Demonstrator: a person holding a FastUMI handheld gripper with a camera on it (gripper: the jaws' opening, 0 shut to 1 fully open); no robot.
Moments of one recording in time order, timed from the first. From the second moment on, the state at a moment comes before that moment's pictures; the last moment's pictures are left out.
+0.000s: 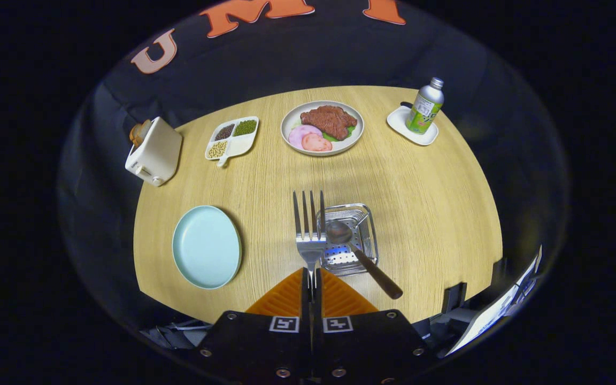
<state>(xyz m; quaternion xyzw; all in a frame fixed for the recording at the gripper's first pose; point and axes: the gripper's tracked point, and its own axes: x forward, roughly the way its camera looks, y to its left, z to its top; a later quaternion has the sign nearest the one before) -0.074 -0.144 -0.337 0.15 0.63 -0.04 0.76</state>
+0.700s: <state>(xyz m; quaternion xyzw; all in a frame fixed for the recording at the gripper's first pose) -0.108 -0.151 -0.354 0.14 0.76 0.03 0.63</state>
